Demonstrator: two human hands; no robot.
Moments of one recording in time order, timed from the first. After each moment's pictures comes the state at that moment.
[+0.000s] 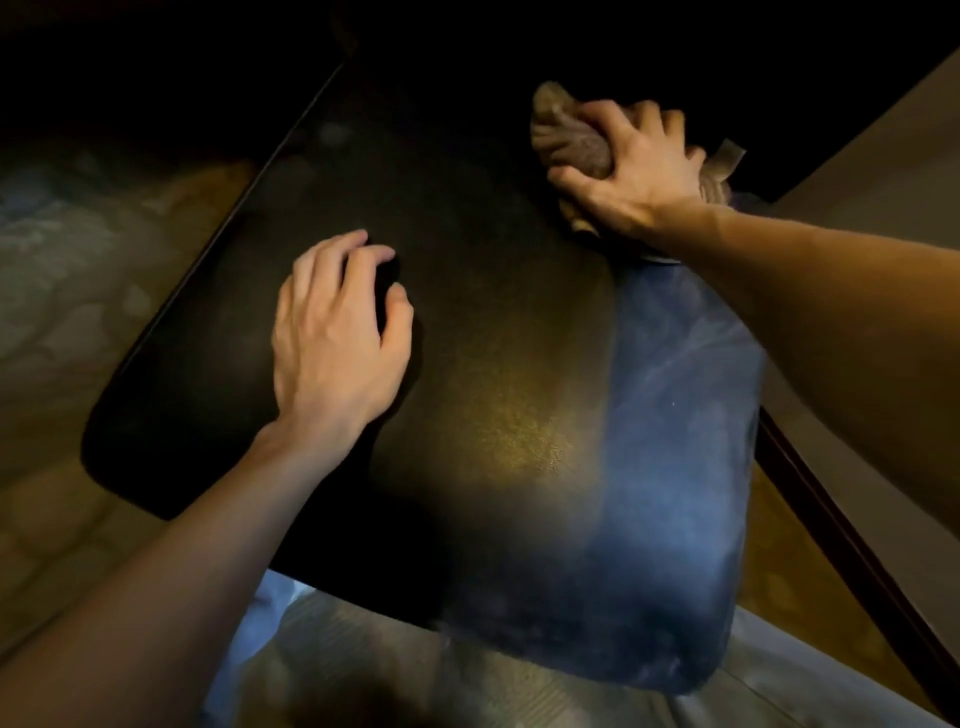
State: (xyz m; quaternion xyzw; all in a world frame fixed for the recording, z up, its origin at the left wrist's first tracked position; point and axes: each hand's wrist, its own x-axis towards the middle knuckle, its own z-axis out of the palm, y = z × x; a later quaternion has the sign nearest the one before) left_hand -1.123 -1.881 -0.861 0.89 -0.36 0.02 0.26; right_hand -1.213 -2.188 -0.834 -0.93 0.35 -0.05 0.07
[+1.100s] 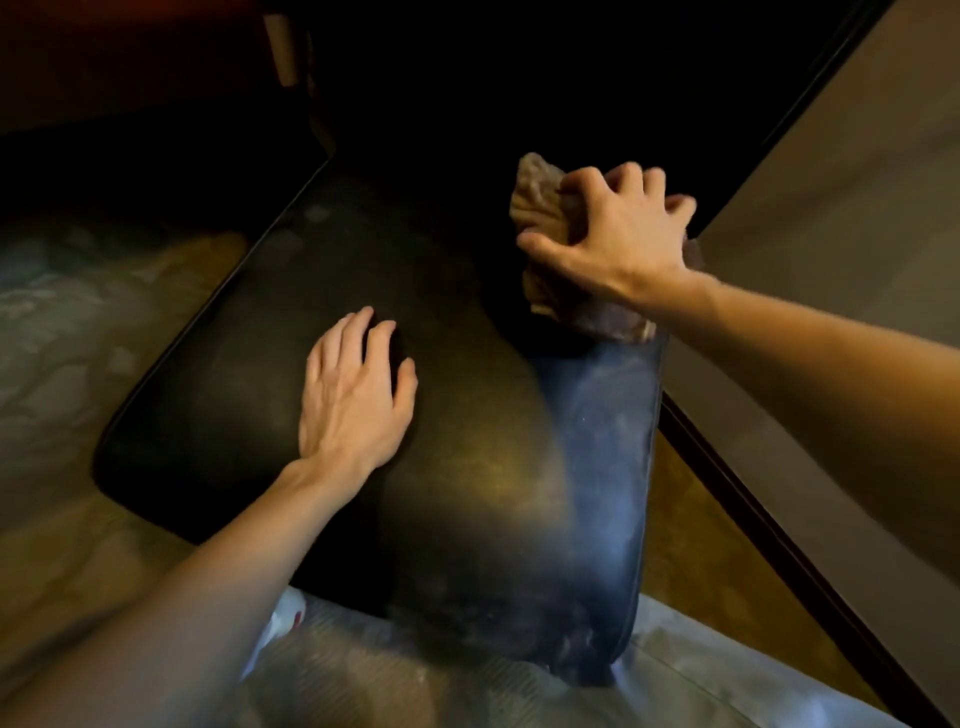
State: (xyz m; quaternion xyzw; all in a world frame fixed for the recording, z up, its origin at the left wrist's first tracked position) left_hand -1.164 -1.882 -0.852 0.89 -0.42 -0.01 0.19; right_hand -1.282 -2.137 -0.741 -0.93 0.35 -0.10 0.00
